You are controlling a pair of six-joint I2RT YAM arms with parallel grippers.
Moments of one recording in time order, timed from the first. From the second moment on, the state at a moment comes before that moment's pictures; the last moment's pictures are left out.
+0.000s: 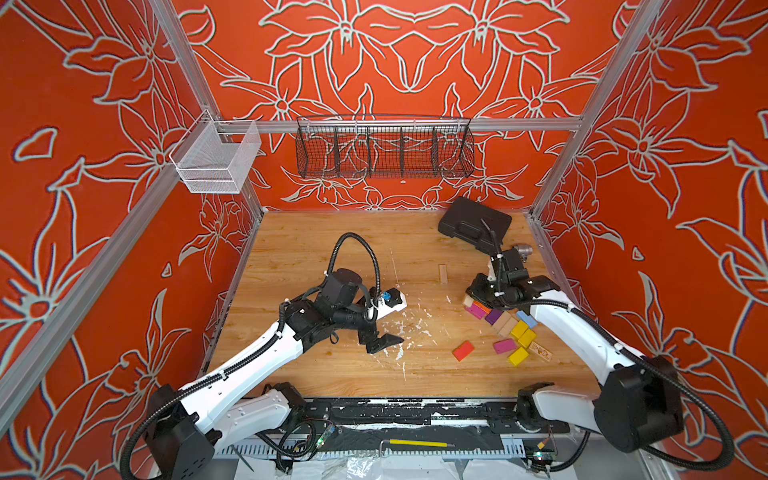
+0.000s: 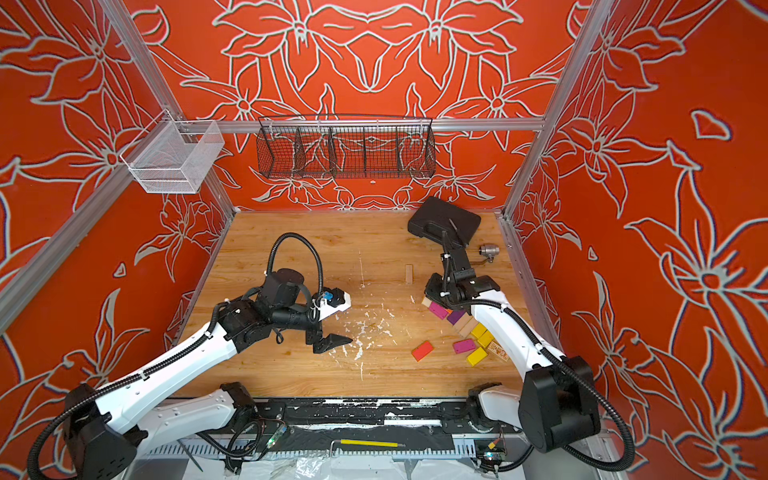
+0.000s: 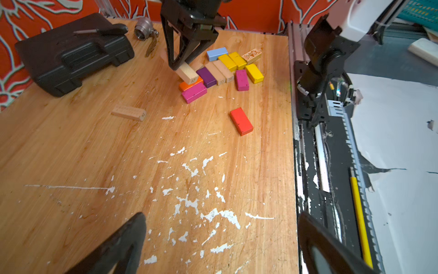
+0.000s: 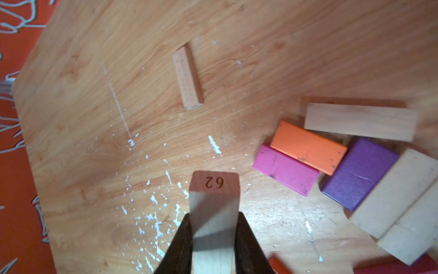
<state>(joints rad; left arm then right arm) -0.65 1.06 0.86 -0.49 0.53 0.43 0.26 1.28 0.93 -0.64 -0.17 0.70</state>
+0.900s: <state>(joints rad) -0.65 1.06 0.87 -0.49 0.49 0.41 0.41 1.84 1.32 -0.85 -0.04 0.43</state>
